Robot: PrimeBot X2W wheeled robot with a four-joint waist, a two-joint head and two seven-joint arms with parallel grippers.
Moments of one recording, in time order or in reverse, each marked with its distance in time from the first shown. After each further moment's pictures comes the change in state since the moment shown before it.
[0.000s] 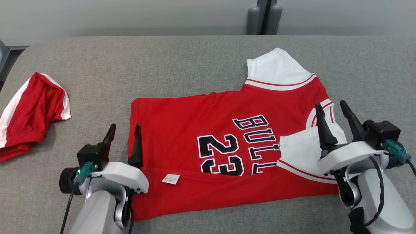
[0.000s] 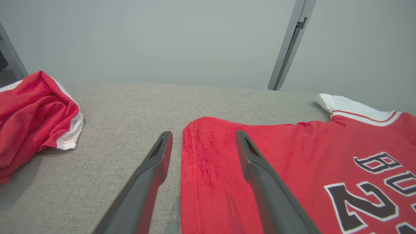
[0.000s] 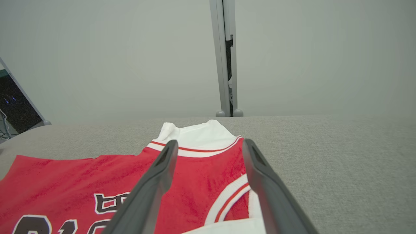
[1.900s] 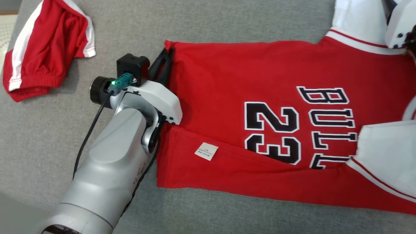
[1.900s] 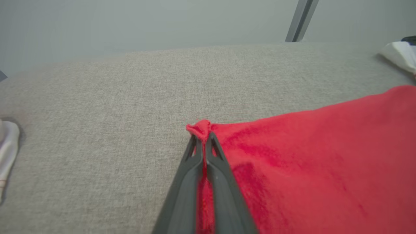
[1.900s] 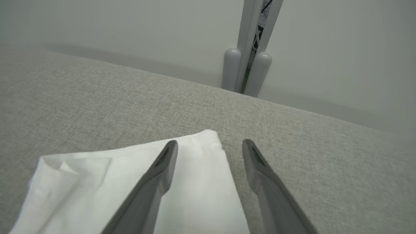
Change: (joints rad) left arm -0.577 0.000 -0.426 0.331 -0.249 0.001 0.002; right arm -0.851 -0.224 0.147 0.603 -0.049 0.000 0.384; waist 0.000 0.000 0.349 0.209
